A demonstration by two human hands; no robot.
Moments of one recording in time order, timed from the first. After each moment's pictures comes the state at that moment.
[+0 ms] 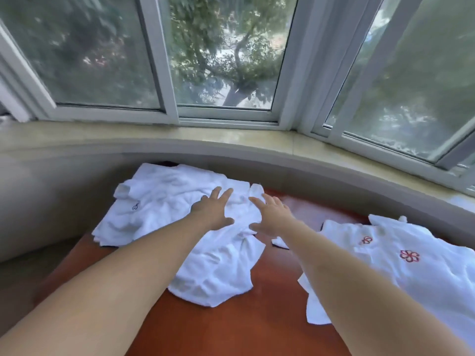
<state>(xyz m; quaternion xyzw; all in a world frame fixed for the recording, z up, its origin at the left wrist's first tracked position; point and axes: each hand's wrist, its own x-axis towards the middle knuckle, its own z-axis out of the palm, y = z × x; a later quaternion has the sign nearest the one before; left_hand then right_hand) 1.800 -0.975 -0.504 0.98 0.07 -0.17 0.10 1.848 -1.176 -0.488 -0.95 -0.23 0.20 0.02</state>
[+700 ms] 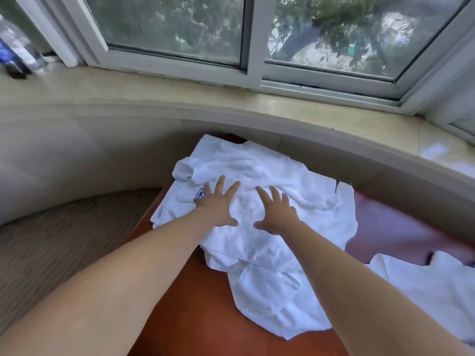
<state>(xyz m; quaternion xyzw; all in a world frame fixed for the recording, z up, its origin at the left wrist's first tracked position) 1.818 -0.717 -0.615 0.93 0.15 -0.29 0.14 1.896 -0.896 -0.620 -0.92 -0.25 0.31 0.02</state>
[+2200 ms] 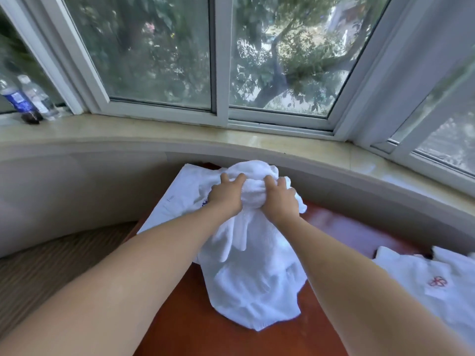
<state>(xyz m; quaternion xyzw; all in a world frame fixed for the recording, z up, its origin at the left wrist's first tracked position) 1.819 -0.837 -0.464 0.96 0.19 -0.12 0.18 1.878 -0.982 -0.488 -0.98 -0.17 0.06 0.11</state>
